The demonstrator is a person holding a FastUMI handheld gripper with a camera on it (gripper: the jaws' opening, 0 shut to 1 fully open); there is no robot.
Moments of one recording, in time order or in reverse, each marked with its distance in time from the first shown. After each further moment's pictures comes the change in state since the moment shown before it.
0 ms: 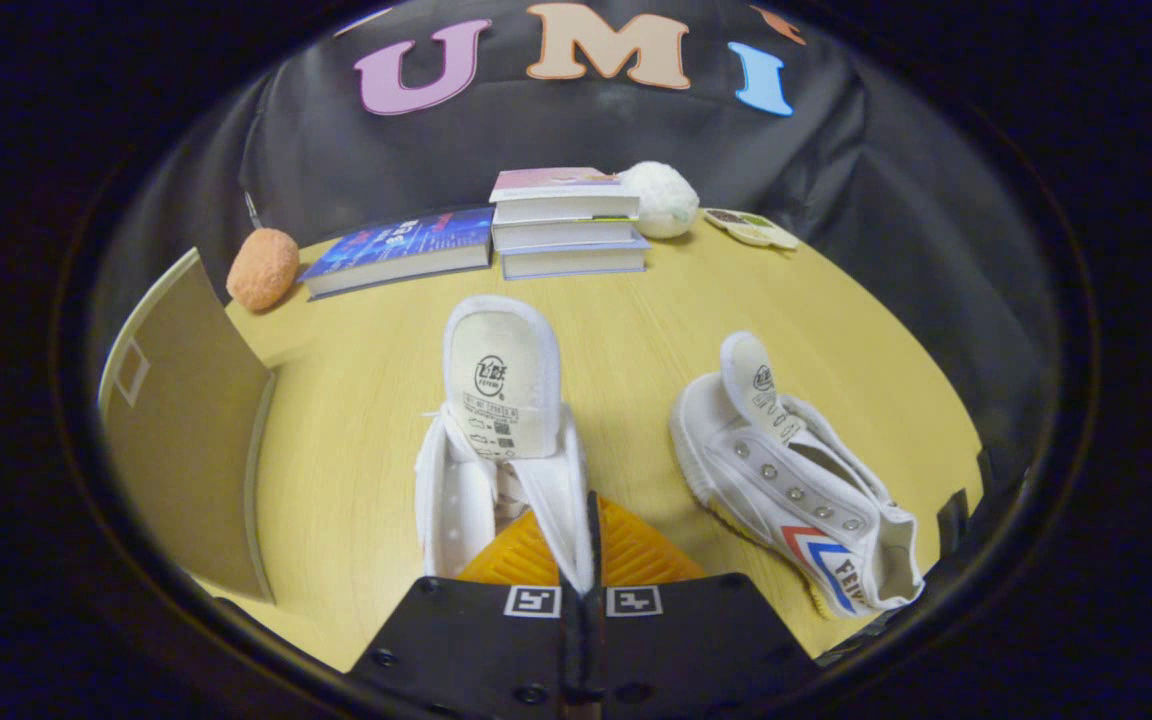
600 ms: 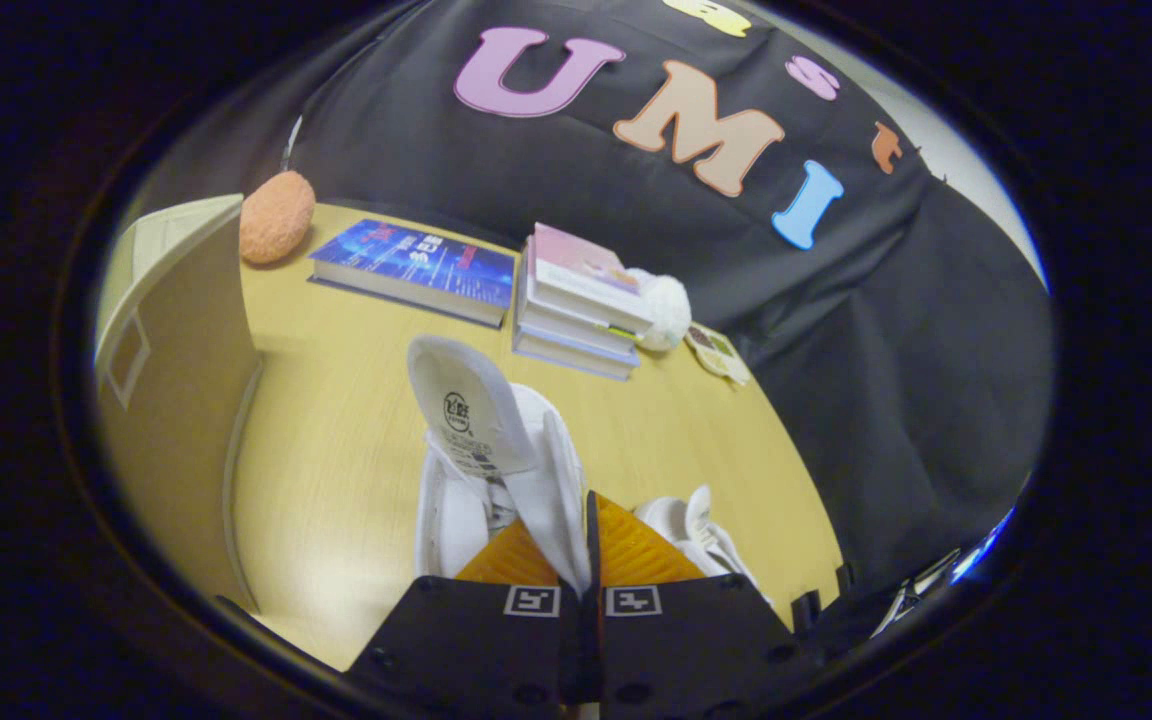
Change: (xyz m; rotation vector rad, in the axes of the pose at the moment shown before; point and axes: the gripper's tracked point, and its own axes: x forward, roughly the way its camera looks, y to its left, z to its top) arm -0.051 0.033 0.098 -0.311 -0.174 -0.251
